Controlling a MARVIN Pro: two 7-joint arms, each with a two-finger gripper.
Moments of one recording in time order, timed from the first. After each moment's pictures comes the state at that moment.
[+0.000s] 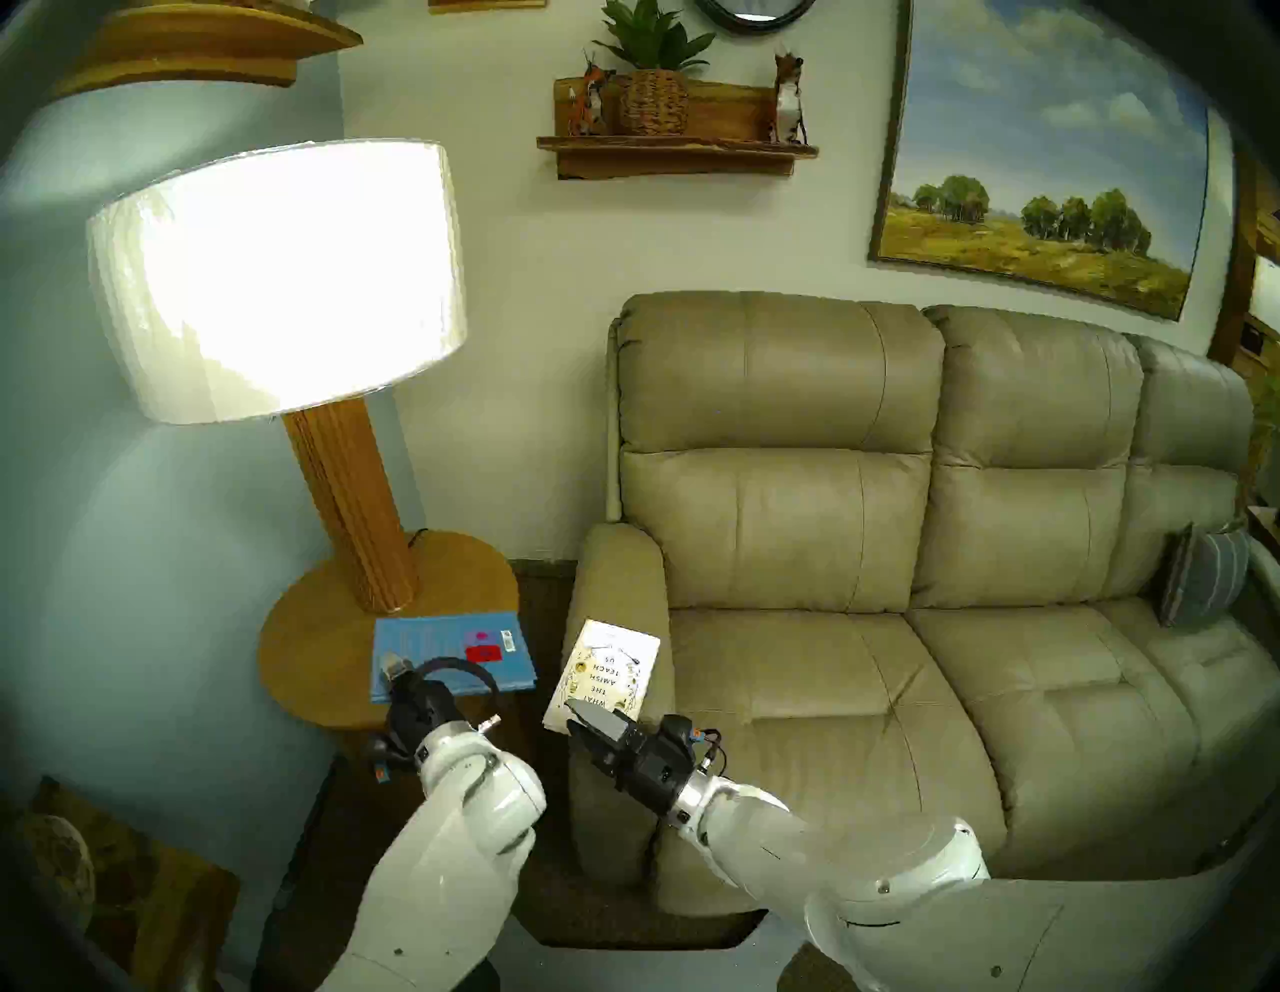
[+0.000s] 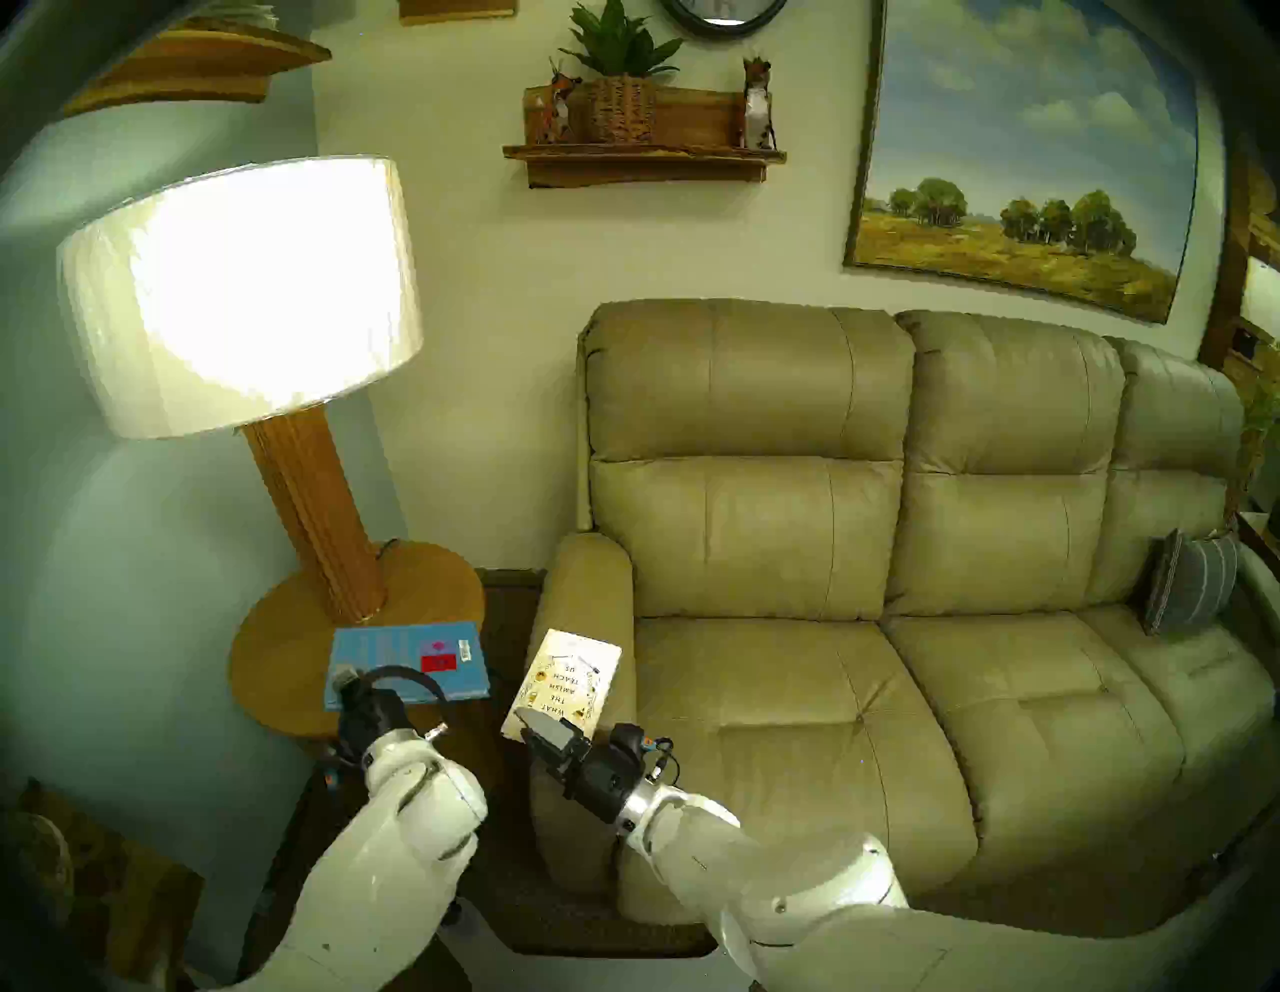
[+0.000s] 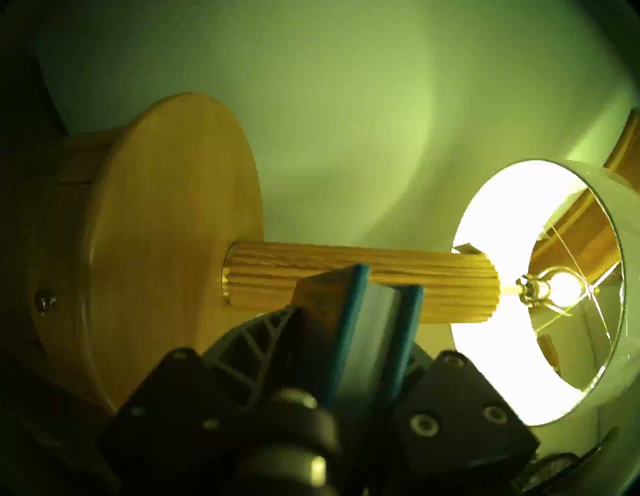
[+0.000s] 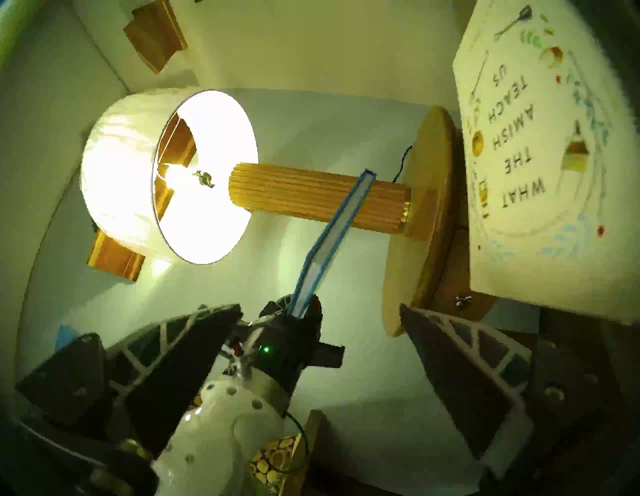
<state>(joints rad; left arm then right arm) 1.59 -1.44 -1.39 -1.33 -2.19 -0.88 -0.50 -1.06 -1.74 2.76 -0.12 -0.56 0.23 1.41</state>
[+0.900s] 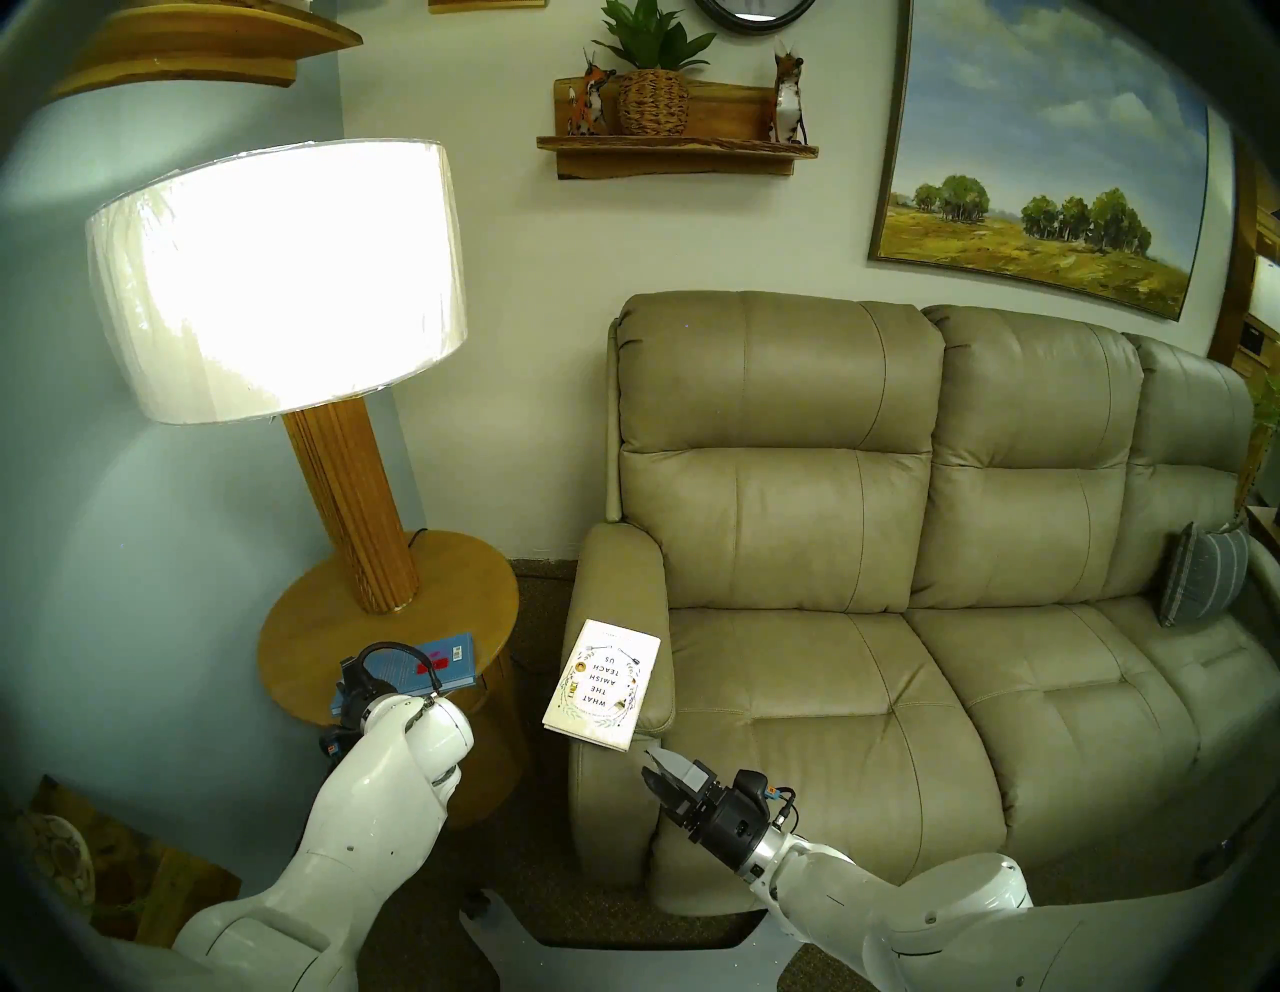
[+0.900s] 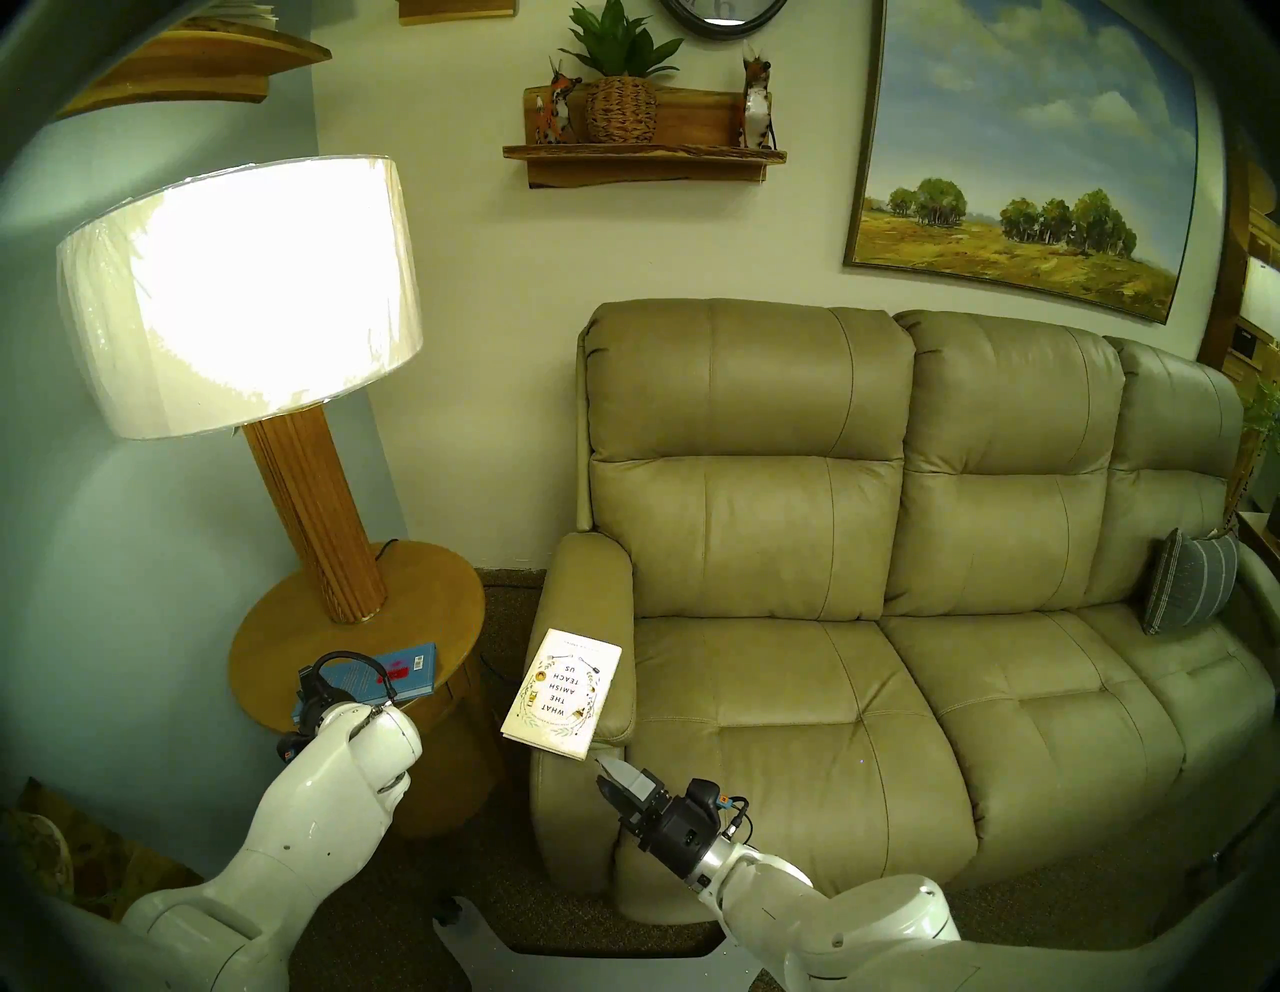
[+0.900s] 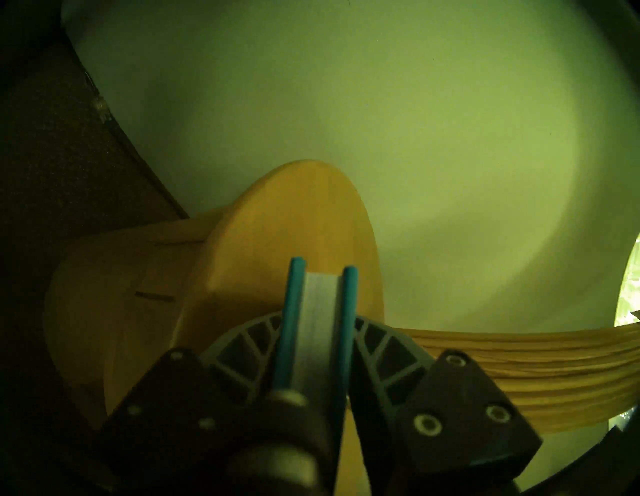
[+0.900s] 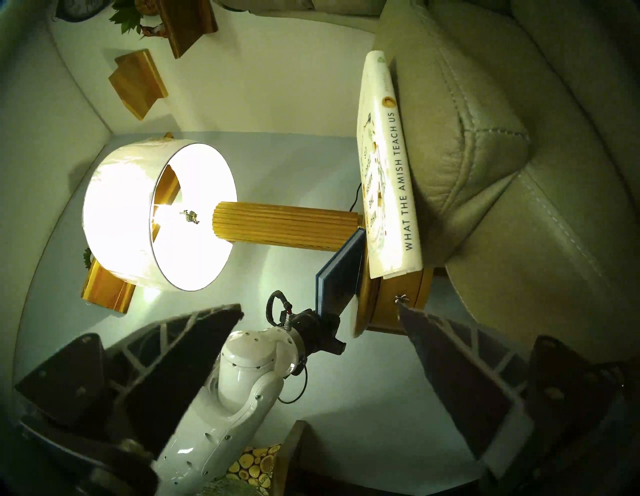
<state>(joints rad) 1.35 -1.32 -1.40 -0.98 -2.19 -0.89 -0.04 -1.17 -1.62 2.82 -0.11 -0.54 0.26 1.47</state>
